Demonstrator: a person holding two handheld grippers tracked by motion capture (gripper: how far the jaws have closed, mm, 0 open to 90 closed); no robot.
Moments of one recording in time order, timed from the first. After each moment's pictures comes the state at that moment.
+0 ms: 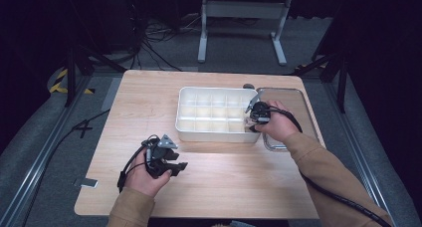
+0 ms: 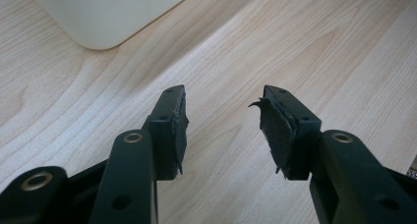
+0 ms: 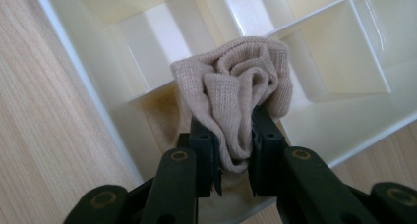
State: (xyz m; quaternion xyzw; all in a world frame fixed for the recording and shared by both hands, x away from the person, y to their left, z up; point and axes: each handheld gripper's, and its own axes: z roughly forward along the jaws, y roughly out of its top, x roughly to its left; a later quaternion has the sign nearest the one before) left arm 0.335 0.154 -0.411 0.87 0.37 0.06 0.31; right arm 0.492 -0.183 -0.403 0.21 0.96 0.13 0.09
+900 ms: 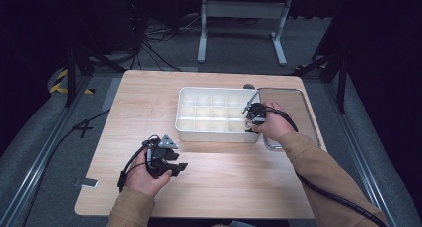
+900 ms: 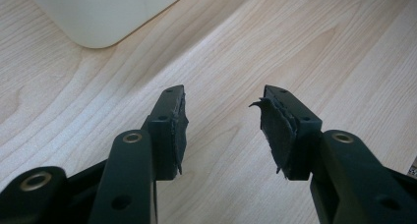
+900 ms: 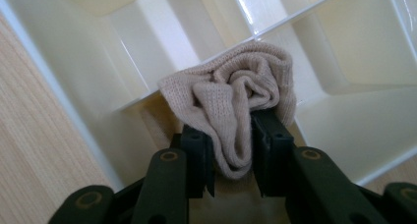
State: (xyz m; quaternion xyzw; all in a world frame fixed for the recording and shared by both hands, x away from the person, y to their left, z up) left arm 0.335 0.153 -0.412 0.88 0.37 0.06 0.31; right arm 0.498 -0.175 -0.412 0.24 0.96 0.10 0.07
